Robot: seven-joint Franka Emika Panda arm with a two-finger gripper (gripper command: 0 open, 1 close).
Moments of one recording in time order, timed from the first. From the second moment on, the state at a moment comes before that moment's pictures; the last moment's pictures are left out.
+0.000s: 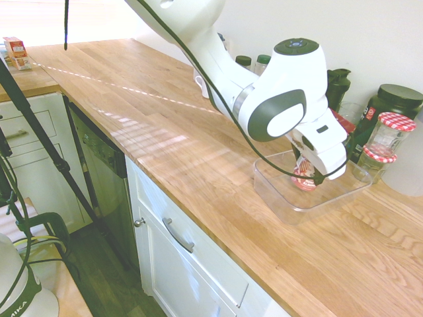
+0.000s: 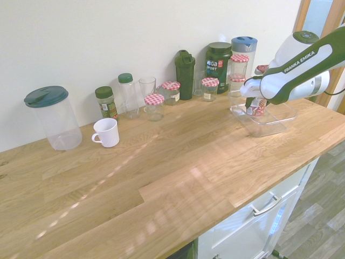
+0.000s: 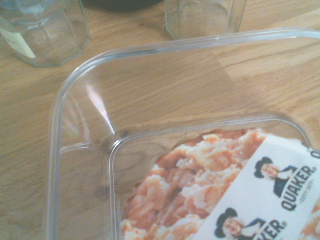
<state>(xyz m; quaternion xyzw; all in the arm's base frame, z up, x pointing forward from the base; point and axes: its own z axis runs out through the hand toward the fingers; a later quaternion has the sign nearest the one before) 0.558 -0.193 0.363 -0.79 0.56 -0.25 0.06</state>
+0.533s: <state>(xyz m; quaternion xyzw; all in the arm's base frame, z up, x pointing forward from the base) 0.553 -0.198 0.368 -0.80 0.56 -0.21 0.06</state>
